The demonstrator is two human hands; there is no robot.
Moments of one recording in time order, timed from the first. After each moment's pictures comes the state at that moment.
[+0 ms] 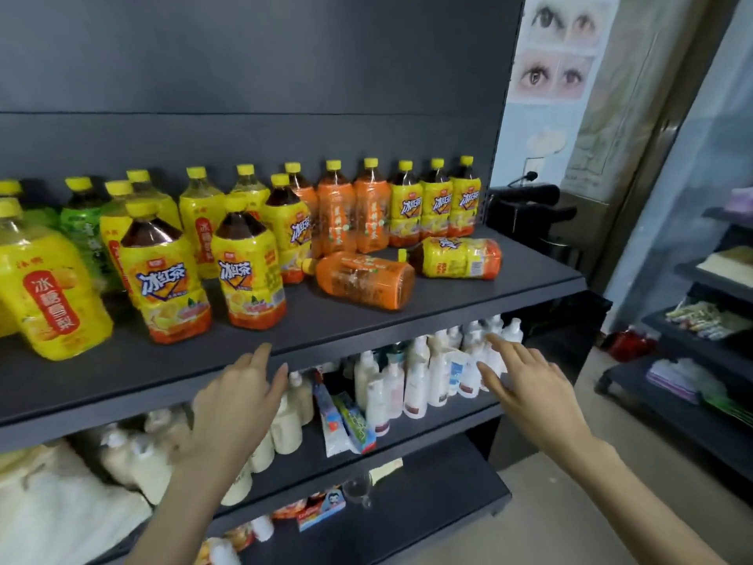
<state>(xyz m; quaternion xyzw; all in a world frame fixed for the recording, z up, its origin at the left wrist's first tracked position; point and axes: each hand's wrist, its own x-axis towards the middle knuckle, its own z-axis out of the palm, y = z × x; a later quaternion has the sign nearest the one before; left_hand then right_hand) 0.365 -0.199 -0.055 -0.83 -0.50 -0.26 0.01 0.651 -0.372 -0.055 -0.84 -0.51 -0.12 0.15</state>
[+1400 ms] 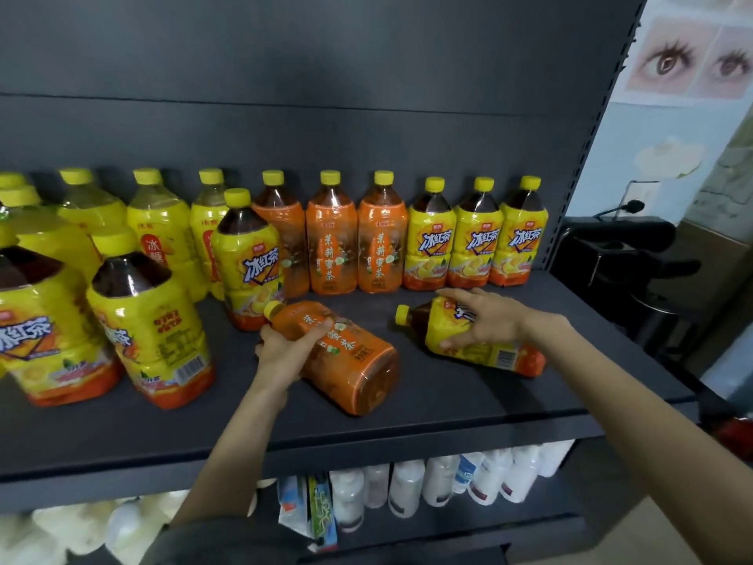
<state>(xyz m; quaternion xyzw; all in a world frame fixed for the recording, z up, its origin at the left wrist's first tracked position) 0.582 -0.043 -0.039 -0.45 -0.59 -0.40 -0.54 0.878 -0.079 0.011 -0.72 -0.68 0.13 -0.01</state>
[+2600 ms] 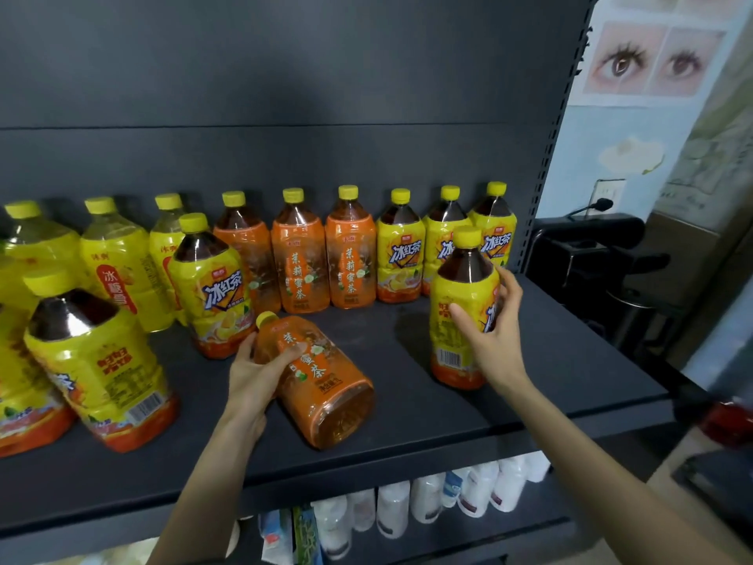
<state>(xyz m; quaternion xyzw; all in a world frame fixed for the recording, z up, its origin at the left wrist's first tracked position) 0.597 -0.044 -0.040 -0.42 -0.52 -0.49 -0.56 0.878 -0.113 -0.036 -0.54 -0.49 0.13 0.67</state>
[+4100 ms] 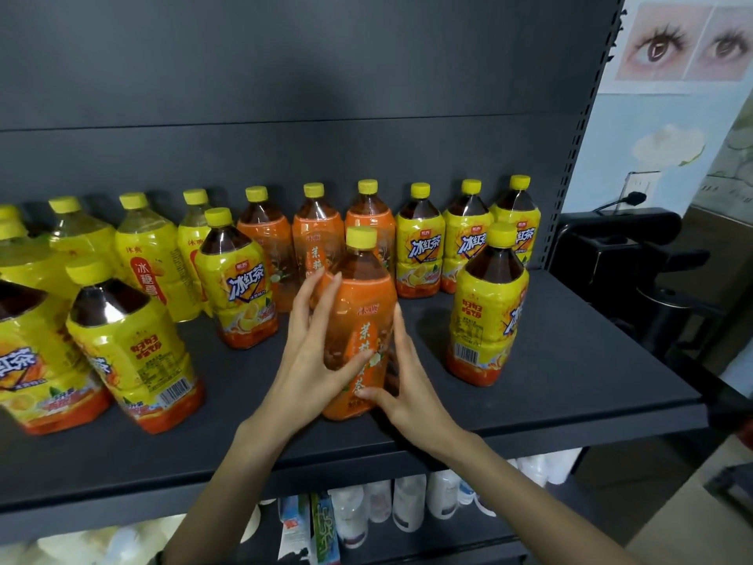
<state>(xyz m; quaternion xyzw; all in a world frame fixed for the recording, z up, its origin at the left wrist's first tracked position) 0.611 -0.077 -0.017 -0.83 -0.30 -0.46 -0.14 0.764 -0.129 -0.057 -0.49 -0.67 0.28 0.48</state>
